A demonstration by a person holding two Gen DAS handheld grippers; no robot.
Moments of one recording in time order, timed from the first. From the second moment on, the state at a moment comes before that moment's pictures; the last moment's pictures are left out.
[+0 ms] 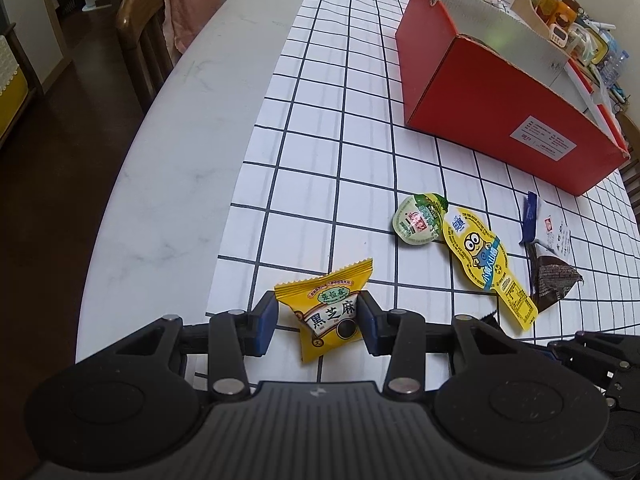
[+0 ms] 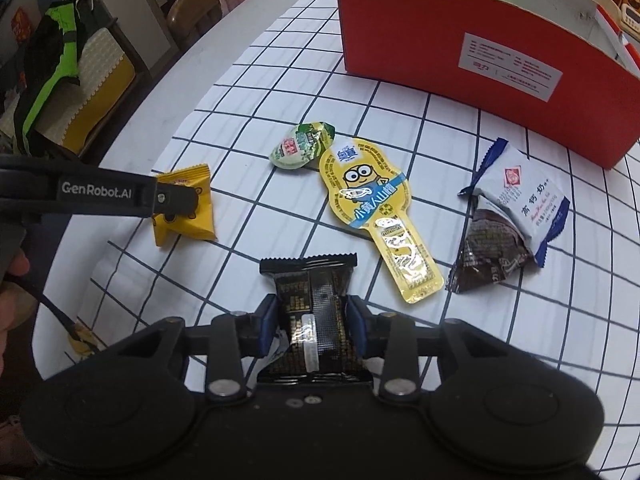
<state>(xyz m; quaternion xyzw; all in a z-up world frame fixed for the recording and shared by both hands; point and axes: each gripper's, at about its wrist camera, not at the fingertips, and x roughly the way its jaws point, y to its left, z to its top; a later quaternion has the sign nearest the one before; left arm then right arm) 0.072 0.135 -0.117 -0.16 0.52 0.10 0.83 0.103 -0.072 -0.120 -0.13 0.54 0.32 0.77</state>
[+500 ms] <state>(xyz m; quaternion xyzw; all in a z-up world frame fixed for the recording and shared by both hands) 0.073 0.122 -0.094 -0.15 0.51 0.07 0.85 0.106 -0.094 -0.080 -0.11 0.48 0.33 0.80</state>
